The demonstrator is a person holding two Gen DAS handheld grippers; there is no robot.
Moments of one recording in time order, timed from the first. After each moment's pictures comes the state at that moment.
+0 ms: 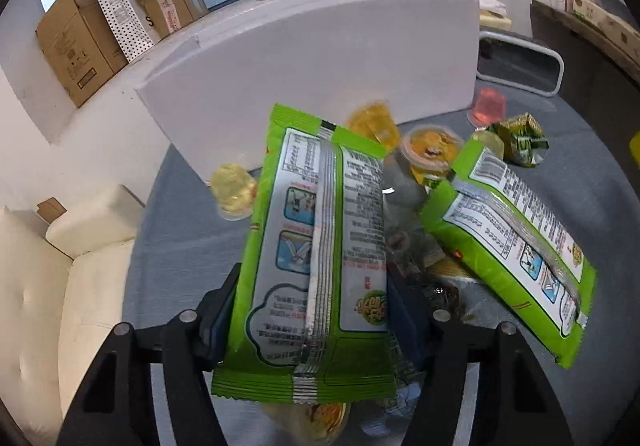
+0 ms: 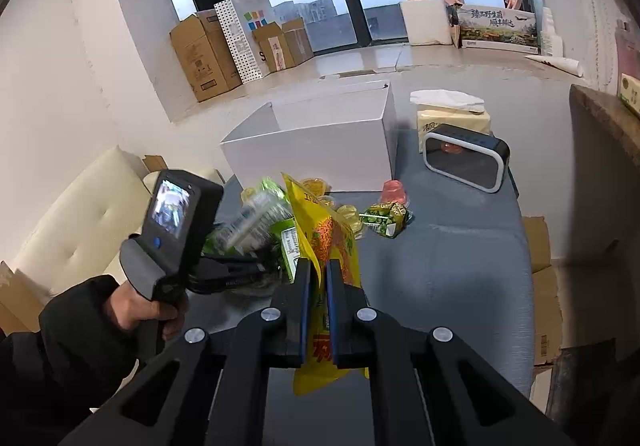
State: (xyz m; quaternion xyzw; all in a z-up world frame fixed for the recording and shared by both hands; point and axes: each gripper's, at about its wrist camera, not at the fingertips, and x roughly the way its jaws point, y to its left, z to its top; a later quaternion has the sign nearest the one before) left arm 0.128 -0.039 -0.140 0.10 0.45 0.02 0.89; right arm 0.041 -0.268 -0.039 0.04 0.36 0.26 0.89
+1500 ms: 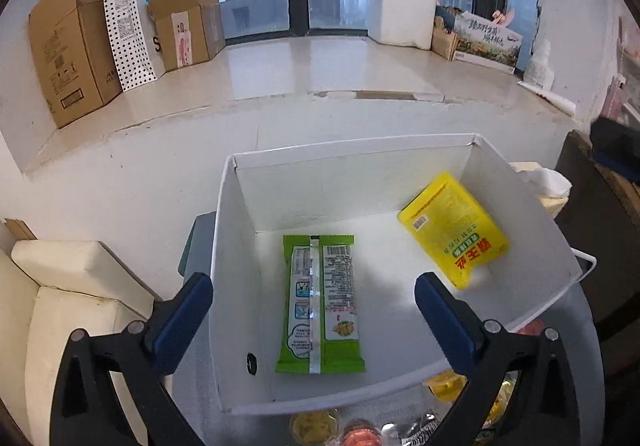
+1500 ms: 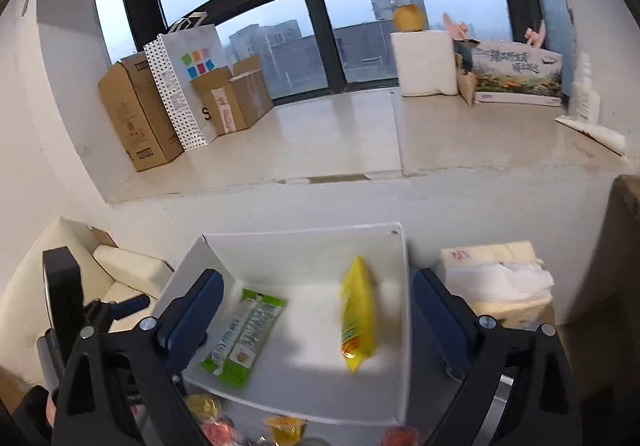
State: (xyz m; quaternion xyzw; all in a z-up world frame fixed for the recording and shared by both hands) left arm 0.301 0.053 -0.041 0.01 0.40 -0.01 0.92; right arm 0.314 -0.176 0.021 0.07 0.33 0.19 0.92
